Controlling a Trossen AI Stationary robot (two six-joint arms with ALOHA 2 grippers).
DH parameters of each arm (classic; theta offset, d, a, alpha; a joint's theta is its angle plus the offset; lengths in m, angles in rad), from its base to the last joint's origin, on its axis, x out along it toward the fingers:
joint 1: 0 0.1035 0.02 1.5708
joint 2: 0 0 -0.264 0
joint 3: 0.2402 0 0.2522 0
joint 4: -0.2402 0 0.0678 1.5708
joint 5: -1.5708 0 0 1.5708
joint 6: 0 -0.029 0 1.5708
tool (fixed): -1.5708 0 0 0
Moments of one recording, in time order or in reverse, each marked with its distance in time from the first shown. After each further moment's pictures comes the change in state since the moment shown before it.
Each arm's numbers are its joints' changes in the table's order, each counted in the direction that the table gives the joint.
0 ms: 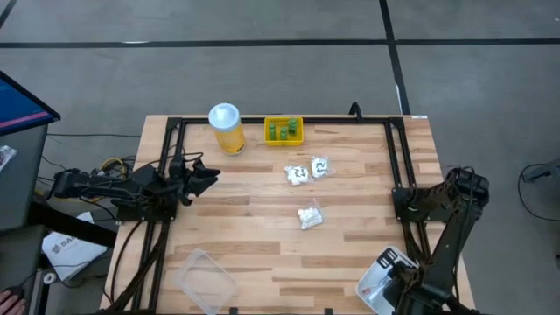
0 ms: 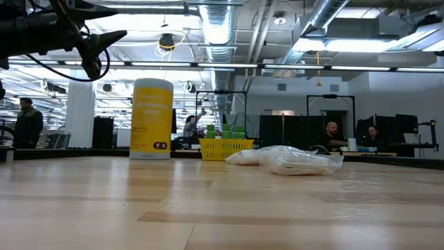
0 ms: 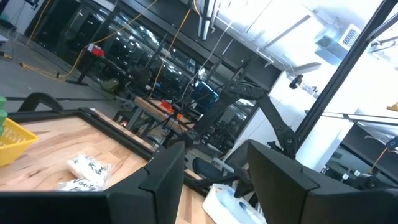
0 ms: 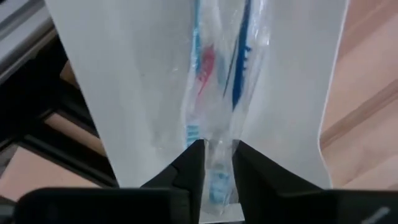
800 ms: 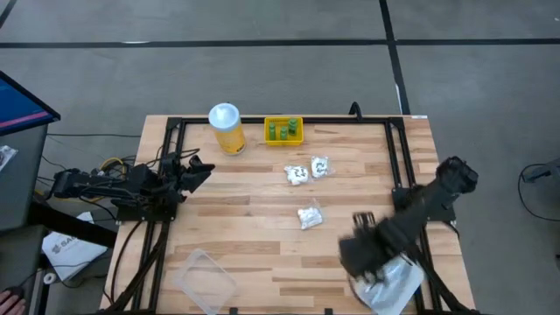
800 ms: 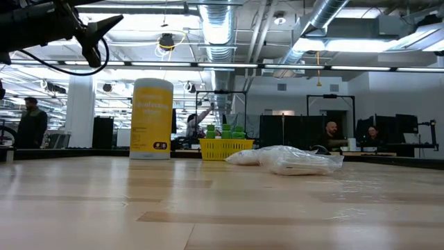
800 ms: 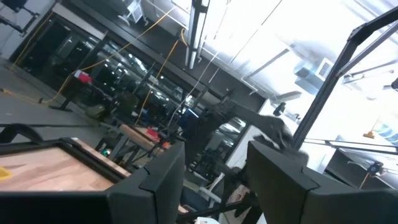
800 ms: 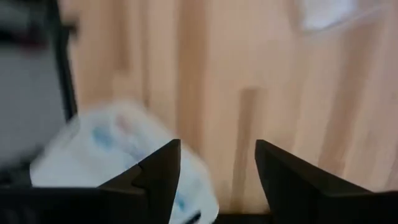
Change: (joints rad) left arm 0.000 0.000 0.000 0.142 -0.017 -0.001; right arm -0.483 0.046 0.320 -0.210 0.065 -0.184
